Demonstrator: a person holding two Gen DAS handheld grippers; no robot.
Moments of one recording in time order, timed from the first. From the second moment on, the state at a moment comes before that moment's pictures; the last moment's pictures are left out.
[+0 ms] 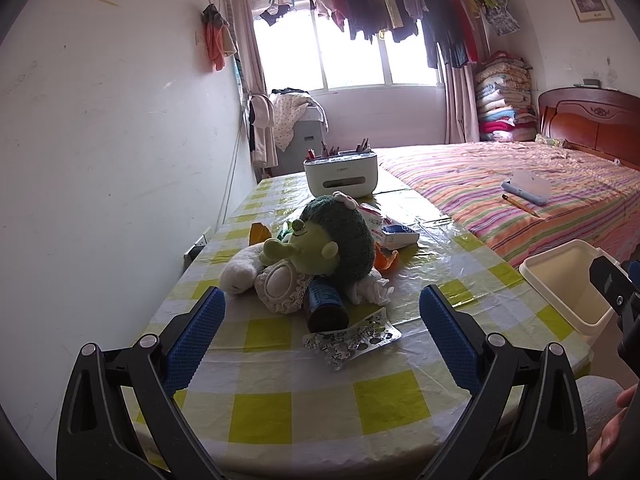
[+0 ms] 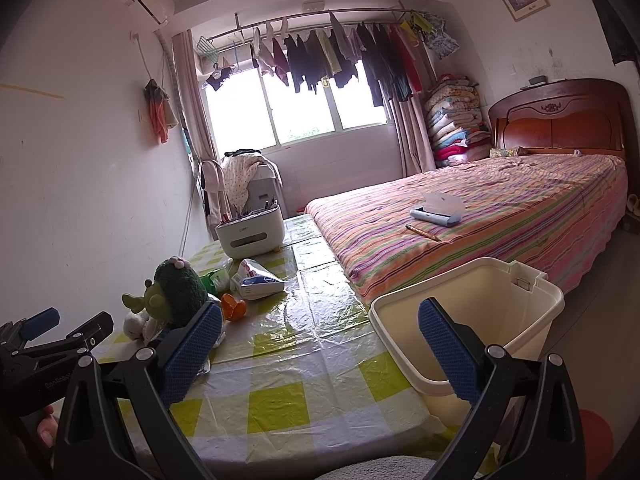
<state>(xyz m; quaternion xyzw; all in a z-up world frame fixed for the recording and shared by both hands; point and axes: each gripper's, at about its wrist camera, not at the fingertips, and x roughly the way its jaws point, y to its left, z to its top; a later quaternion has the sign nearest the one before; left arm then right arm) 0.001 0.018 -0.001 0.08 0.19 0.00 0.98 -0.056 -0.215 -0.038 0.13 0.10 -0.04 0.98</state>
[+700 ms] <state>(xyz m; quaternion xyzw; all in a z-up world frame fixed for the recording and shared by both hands) 0.001 0.068 0.003 0.02 0.20 0.02 0.98 -0.055 -0.213 -0.039 0.13 0.11 -0.04 0.98</state>
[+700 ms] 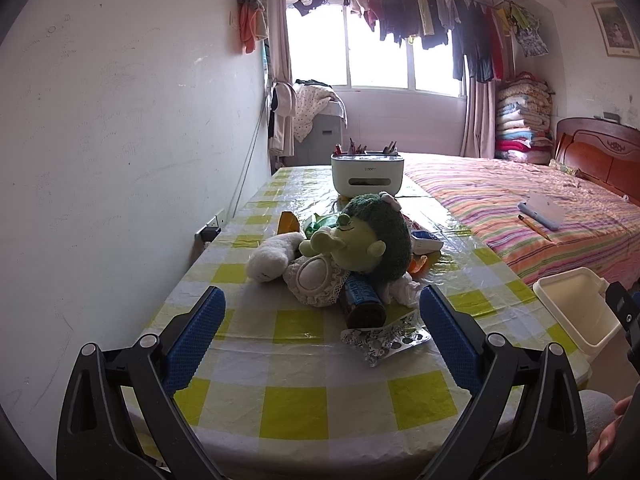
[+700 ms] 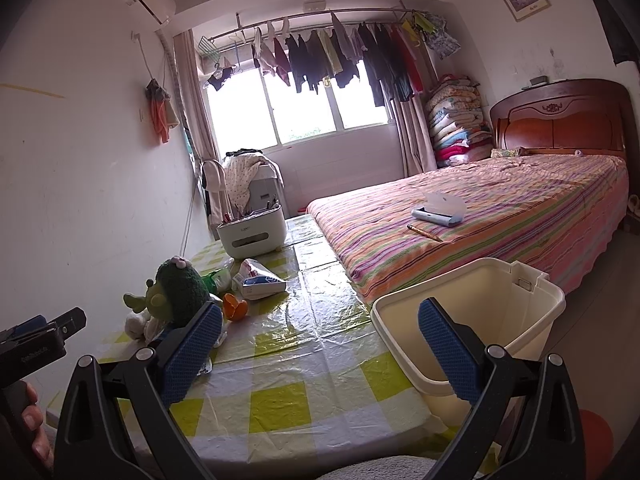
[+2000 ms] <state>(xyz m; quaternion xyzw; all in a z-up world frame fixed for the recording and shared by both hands) 0.088 0.175 0.018 0.03 0.23 0.06 0.97 0.123 -0.068 -0.016 -0.04 0.24 0.26 0.93</state>
